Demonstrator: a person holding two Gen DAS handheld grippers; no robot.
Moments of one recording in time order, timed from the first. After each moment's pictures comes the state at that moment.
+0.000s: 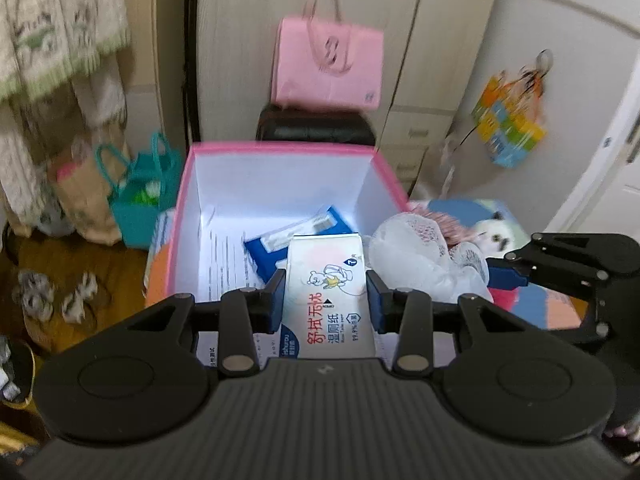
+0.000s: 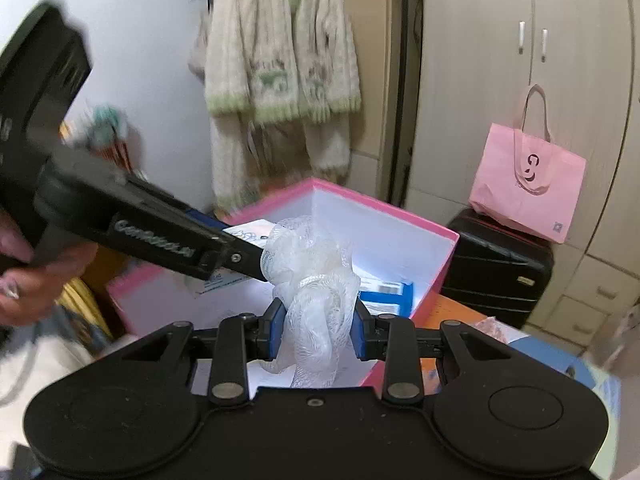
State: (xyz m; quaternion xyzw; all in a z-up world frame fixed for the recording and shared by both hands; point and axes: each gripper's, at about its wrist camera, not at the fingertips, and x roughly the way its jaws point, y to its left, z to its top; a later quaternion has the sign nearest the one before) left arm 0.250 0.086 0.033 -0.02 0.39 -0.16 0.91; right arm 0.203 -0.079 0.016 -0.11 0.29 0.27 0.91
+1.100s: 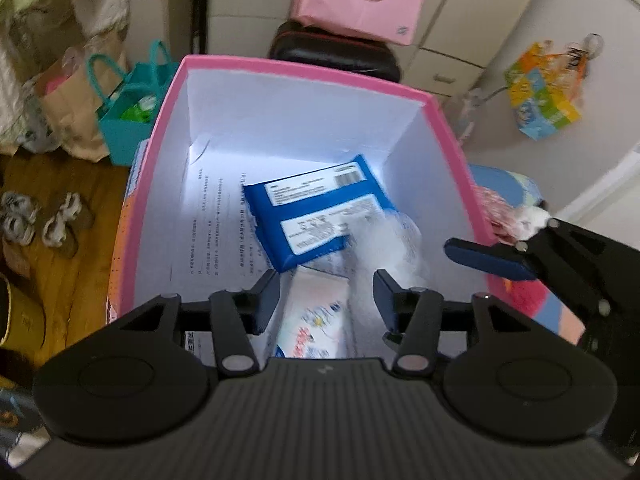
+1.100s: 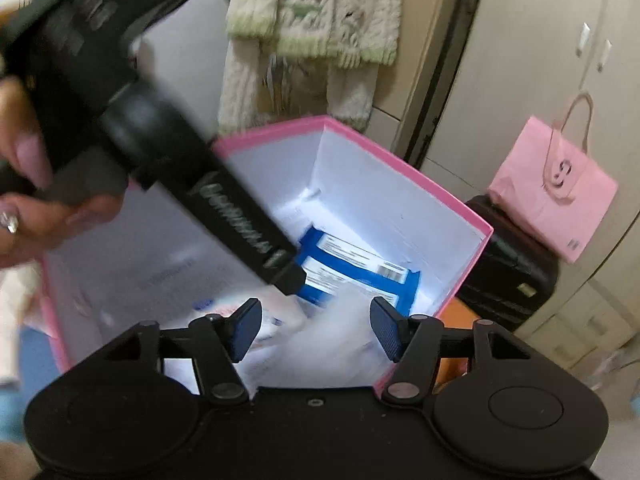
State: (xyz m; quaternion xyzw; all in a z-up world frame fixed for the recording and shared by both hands) left arm 0.305 0.089 -0.008 -0.06 0.49 -0.16 0.86; right arm 0.243 -0.057 -0.008 -0.19 0.33 0.30 0.88
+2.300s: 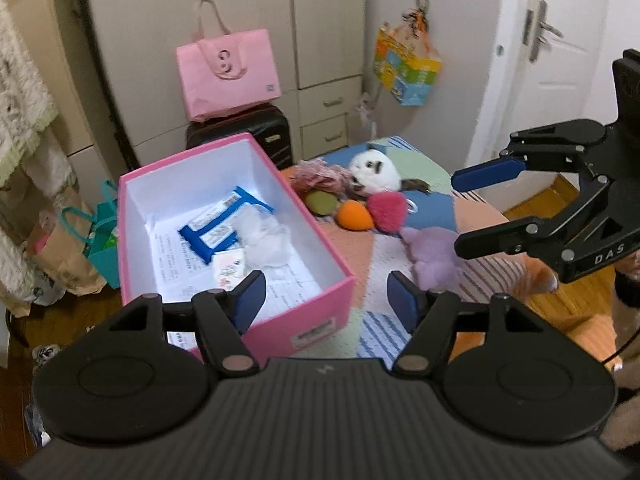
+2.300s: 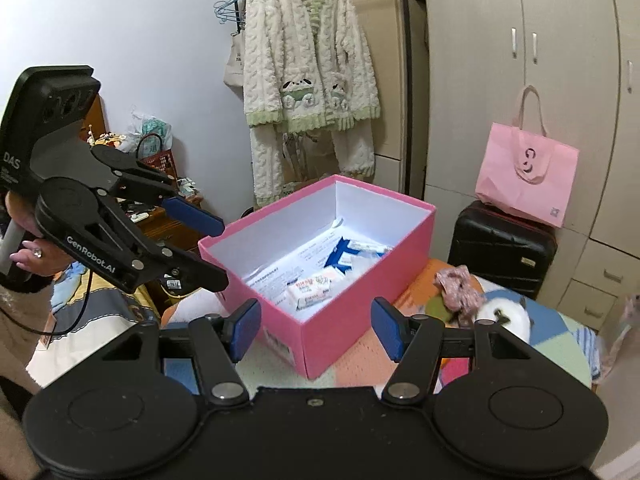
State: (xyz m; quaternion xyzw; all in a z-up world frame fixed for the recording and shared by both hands) left arm 0.104 0.039 0.079 0.13 0.35 -0.28 0.88; right arm 0.085 -0.183 0.066 -0.06 0.28 0.32 0.90
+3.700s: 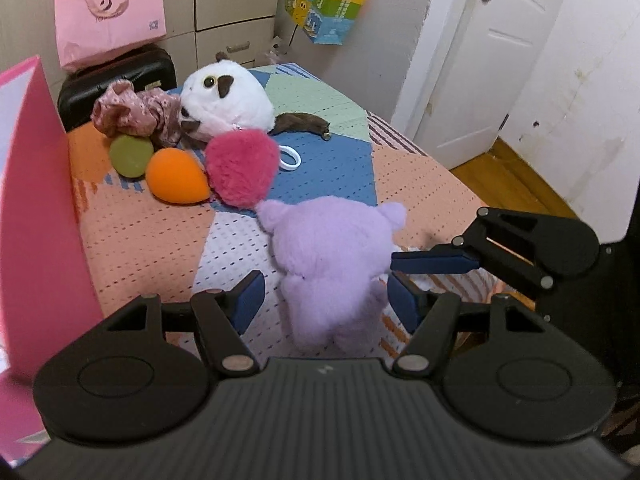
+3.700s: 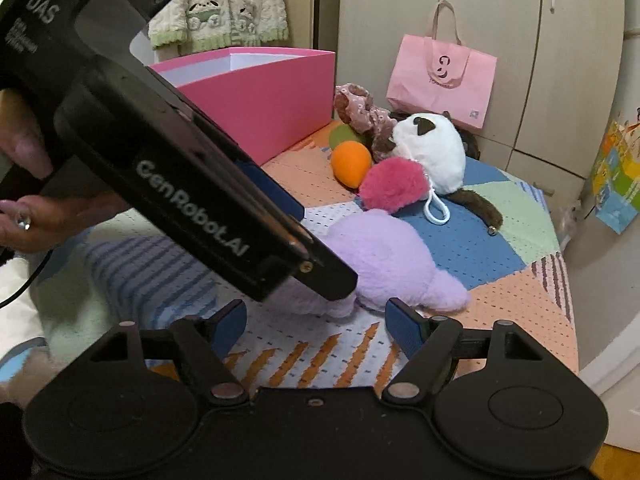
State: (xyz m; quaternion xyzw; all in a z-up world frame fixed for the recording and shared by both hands) left arm 0.162 -0.114 -0.067 0.09 0.42 -0.37 0.82; right arm 0.078 -0.219 -0.099 -0.09 0.34 0.18 0.92
